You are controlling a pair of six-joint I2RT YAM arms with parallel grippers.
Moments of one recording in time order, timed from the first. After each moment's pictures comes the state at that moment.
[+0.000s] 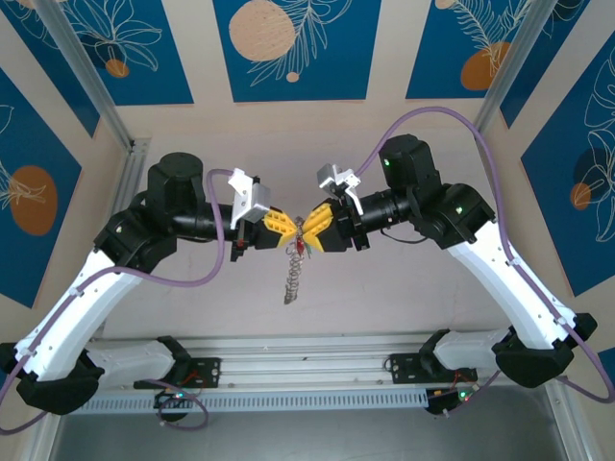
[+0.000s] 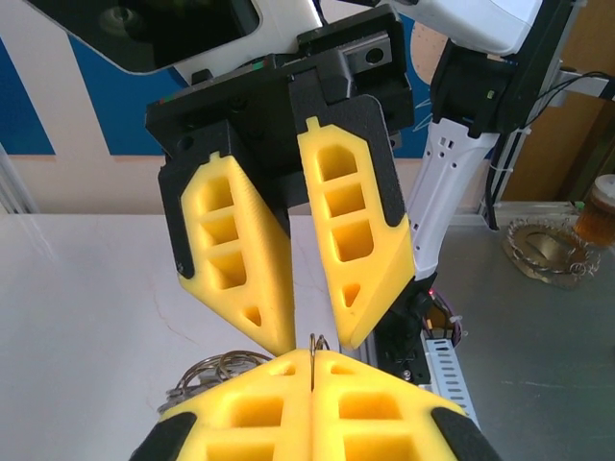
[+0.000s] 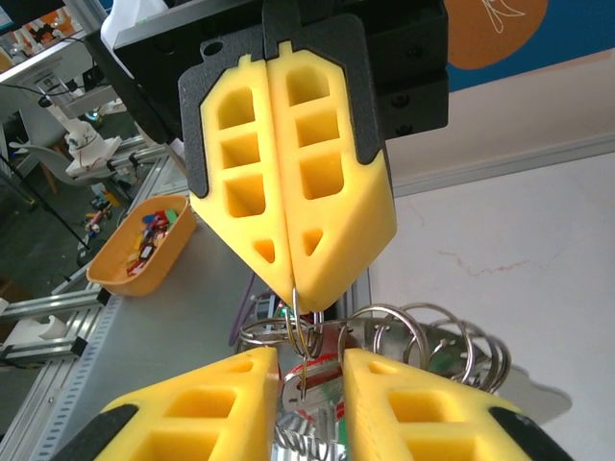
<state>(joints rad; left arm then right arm) -0.72 1.12 1.50 -0.72 0.82 0.26 0.70 1.25 1.62 -0.91 -0.94 -0.13</state>
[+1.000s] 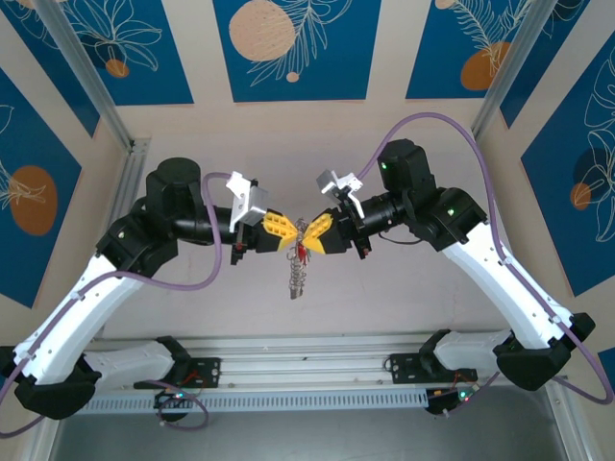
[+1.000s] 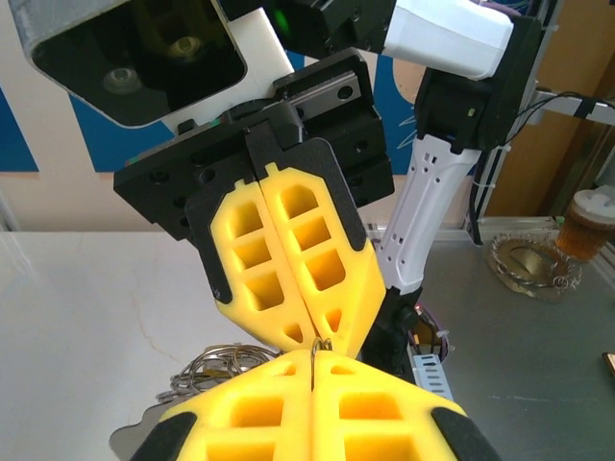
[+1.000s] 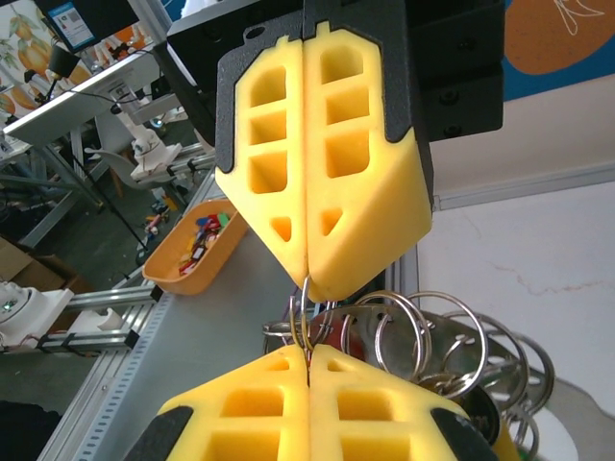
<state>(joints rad) -0.72 1.09 1.43 -0.62 0.86 0.20 0.68 1.23 1.52 -0.81 -1.10 -0.11</state>
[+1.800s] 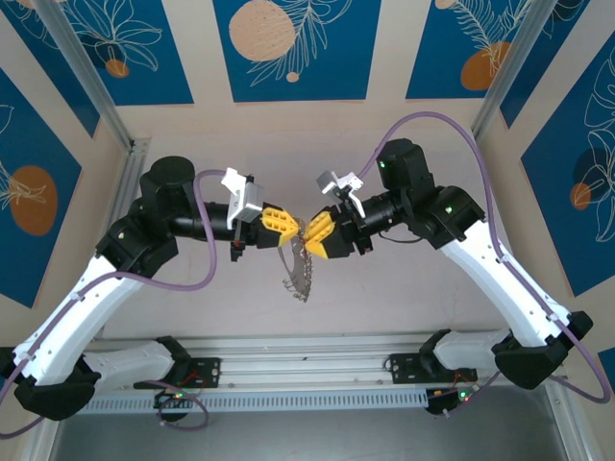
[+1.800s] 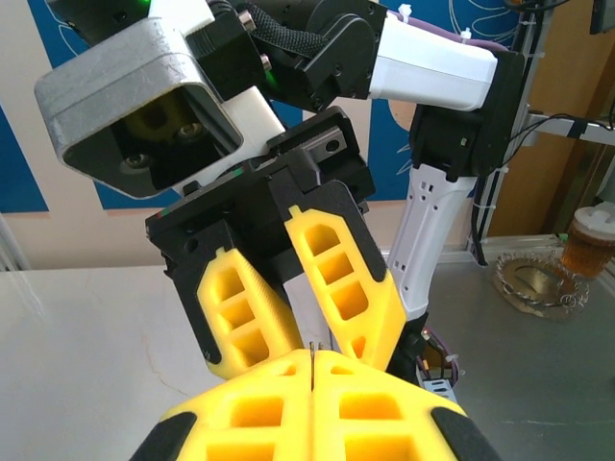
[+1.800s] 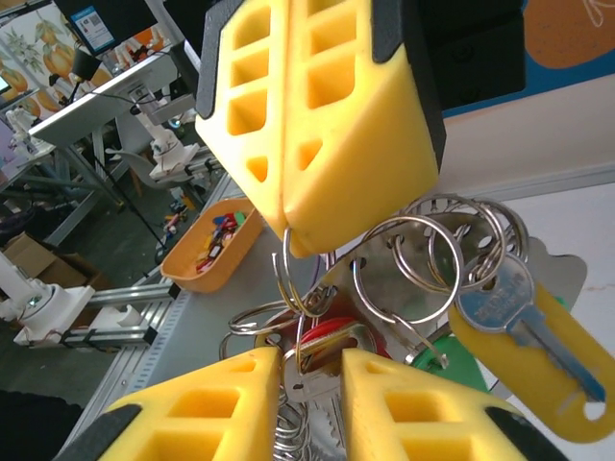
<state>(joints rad) -0.72 1.08 1.42 -0.53 0.88 0.18 0.66 1.24 1.52 -0.83 -1.15 -0.11</state>
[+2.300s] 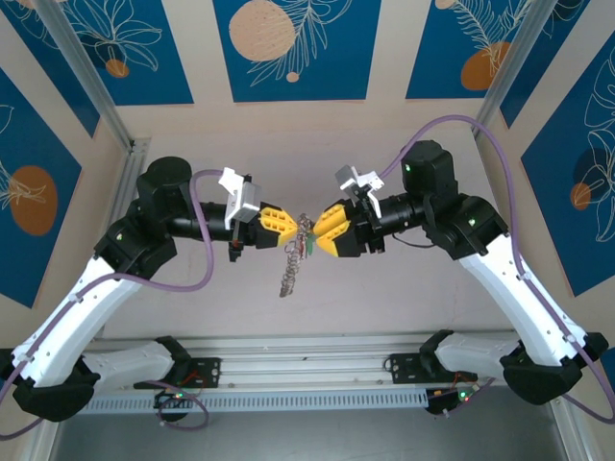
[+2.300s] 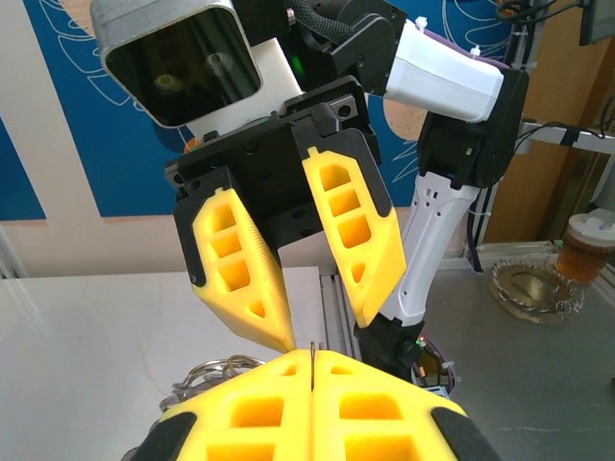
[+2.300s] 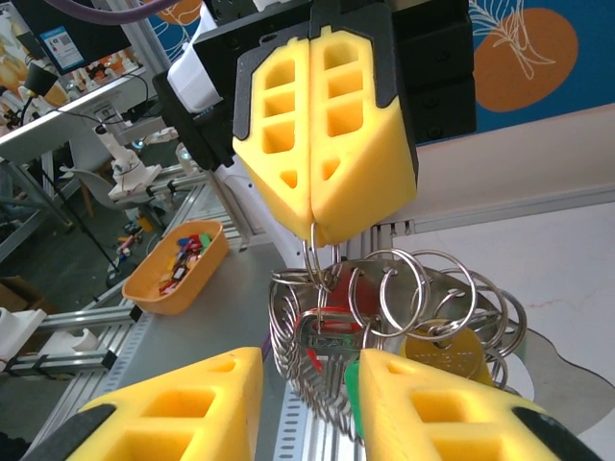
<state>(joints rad) -0.72 1.07 1.42 -0.51 0.89 0.16 0.63 1.14 1.49 -0.76 -1.09 -0.07</state>
